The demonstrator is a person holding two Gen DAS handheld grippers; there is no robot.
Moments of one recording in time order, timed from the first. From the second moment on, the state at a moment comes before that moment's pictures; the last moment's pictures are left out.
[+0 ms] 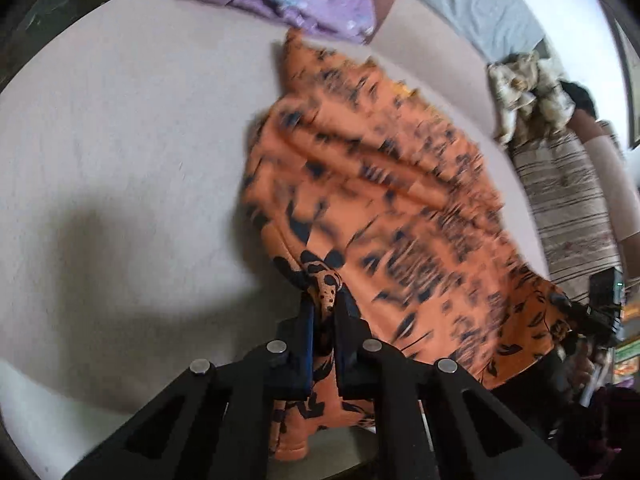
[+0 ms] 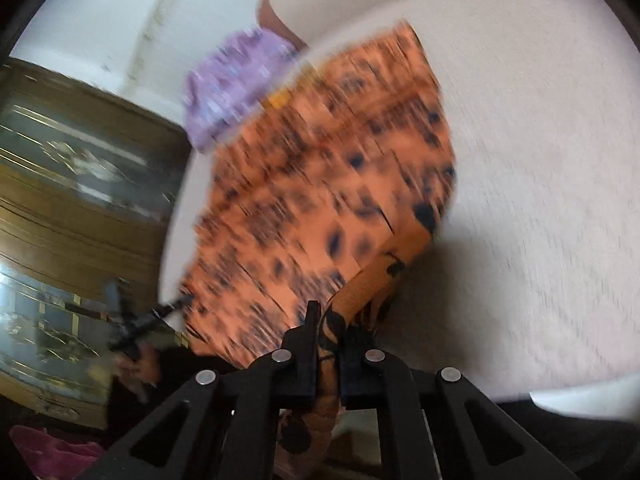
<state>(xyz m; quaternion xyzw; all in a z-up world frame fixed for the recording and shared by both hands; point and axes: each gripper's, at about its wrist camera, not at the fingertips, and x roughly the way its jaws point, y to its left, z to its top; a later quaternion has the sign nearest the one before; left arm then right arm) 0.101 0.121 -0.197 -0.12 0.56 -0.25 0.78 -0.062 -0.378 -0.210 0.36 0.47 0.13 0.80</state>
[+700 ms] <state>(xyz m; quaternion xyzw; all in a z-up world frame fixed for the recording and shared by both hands) 0.306 0.083 -0.200 -0.22 0.44 -0.05 0.87 0.148 -0.528 -0.251 0.50 0.32 -0.05 0.80</state>
